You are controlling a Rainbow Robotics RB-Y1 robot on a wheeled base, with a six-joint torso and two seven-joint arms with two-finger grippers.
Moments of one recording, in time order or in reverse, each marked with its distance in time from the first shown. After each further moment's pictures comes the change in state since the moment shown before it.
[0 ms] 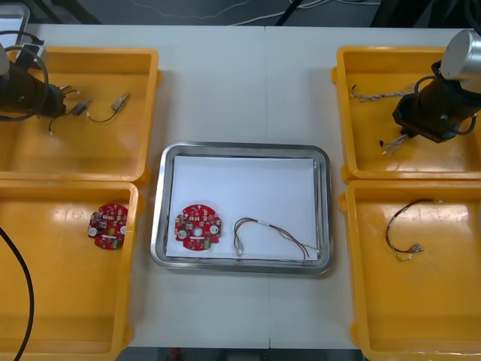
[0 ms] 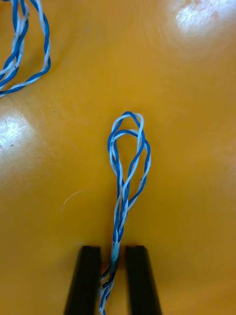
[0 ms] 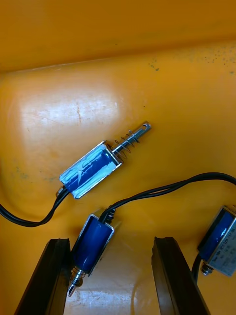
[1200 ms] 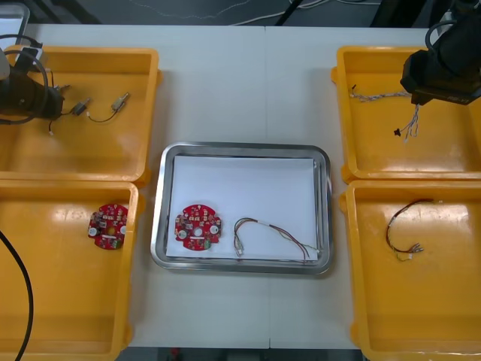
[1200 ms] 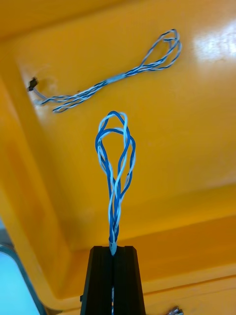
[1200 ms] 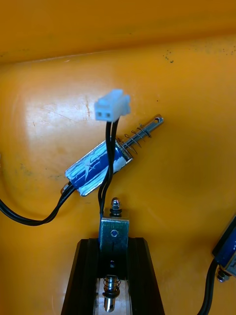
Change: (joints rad) right arm 0.056 -0.009 0.020 -0.667 -0.068 0.552 0.050; left arm 0.008 0.001 -0.001 0.014 0.005 -0.032 0.000
